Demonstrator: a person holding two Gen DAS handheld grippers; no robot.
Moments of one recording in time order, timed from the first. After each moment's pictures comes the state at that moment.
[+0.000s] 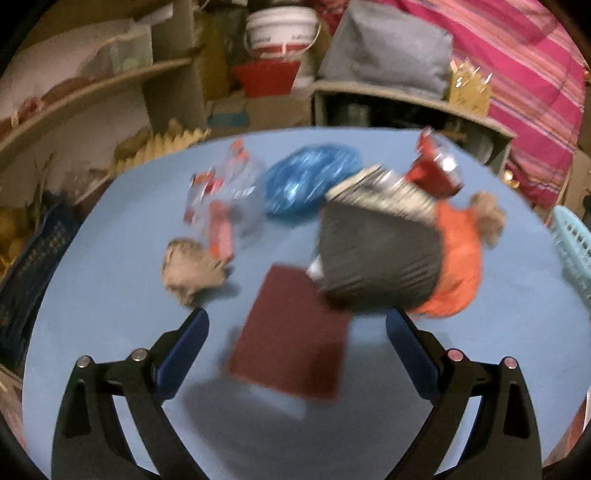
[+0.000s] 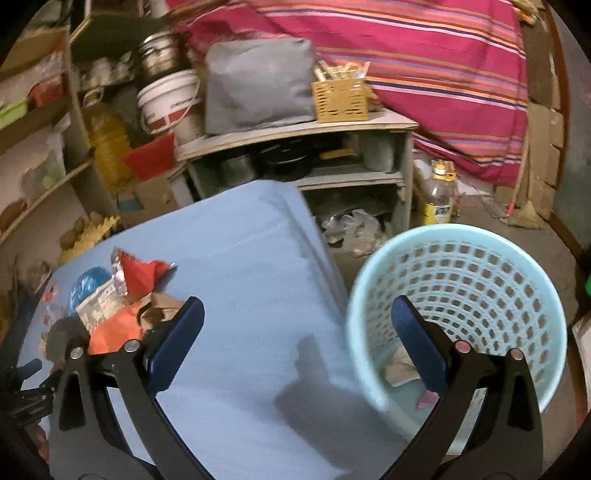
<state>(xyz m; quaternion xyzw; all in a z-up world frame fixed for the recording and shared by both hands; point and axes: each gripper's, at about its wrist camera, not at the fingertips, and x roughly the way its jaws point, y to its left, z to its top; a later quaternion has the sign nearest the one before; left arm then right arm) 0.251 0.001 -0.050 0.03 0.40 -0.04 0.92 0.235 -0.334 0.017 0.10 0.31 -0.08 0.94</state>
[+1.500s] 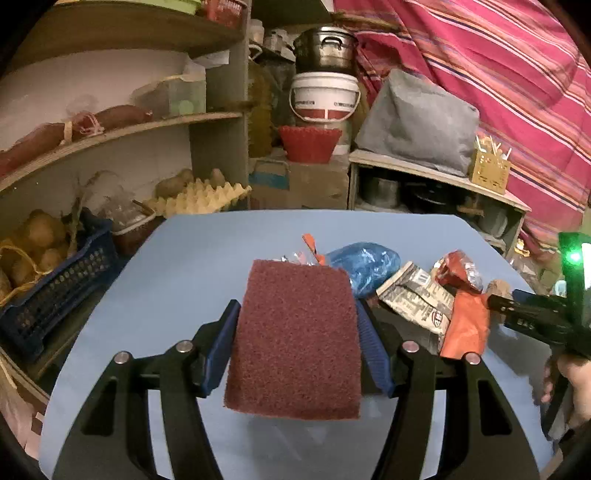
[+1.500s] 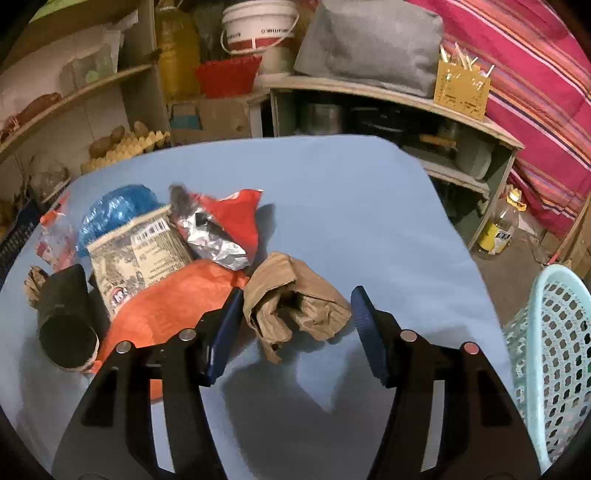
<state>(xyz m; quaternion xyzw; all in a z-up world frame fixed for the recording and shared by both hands) 0.237 0.040 0.016 -0.01 0.27 0.01 0.96 0.316 -0.210 -0.029 -0.02 0.38 0.02 0.92</state>
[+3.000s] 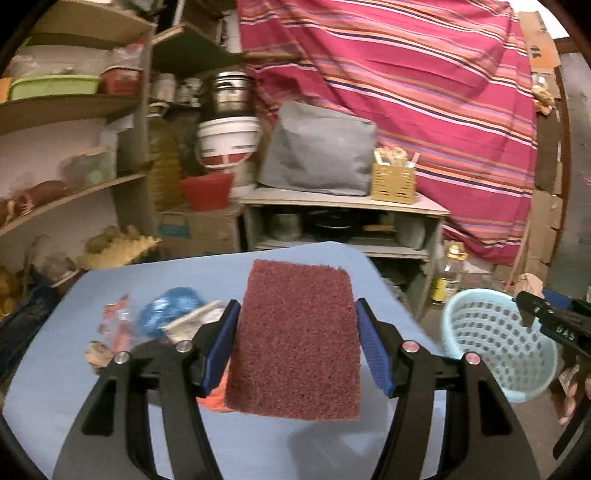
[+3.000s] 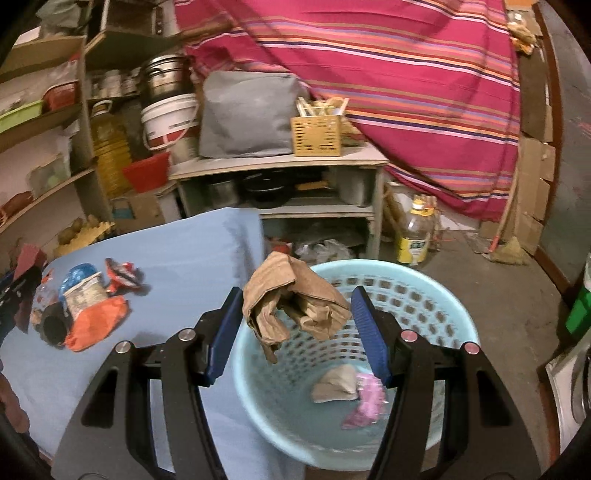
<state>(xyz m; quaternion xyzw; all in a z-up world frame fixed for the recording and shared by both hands) 0.198 -0.193 0.057 0.03 0.20 -0.10 0.97 0.160 -0.433 0.047 0.06 0.26 -0.09 0.96</state>
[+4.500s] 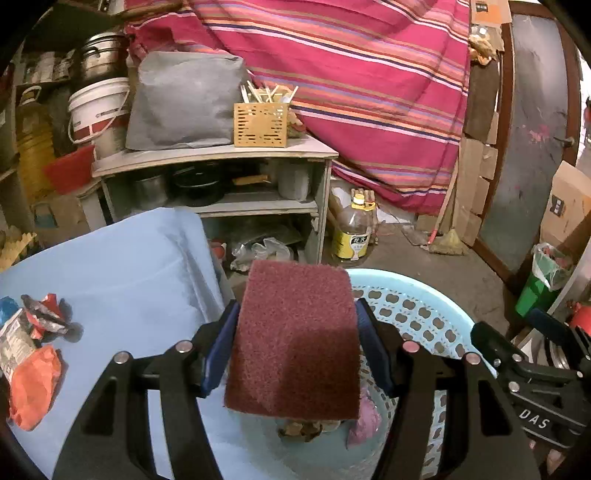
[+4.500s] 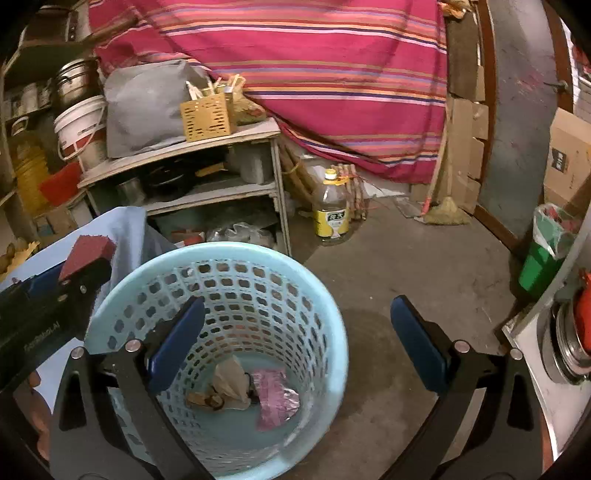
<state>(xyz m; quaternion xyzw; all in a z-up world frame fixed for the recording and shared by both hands) 0.260 -0.414 0.011 0.05 0.29 -0.26 0.92 0.149 -0.547 0.013 0.10 0.30 -0.22 0.92</state>
